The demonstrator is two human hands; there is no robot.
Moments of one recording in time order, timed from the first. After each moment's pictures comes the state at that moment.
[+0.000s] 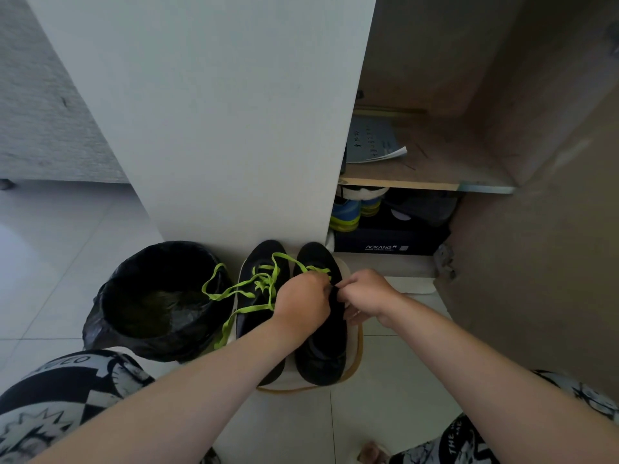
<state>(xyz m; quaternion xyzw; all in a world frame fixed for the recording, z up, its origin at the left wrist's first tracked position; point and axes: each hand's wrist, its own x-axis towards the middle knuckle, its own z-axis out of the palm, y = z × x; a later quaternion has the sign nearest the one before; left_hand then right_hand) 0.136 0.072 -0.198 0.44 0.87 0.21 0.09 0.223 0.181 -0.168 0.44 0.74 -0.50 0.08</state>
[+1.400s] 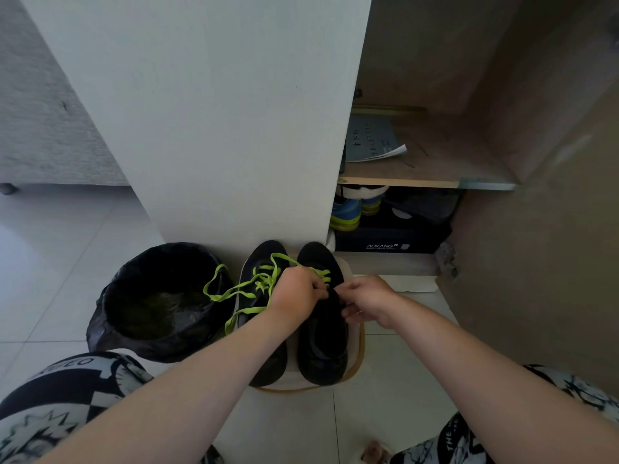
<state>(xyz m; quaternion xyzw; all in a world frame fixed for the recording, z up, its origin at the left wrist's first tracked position) 0.115 0.076 -0.201 0.39 0.85 0.30 0.22 0.225 0.194 -0.198 0.46 0.66 -0.60 0.06</state>
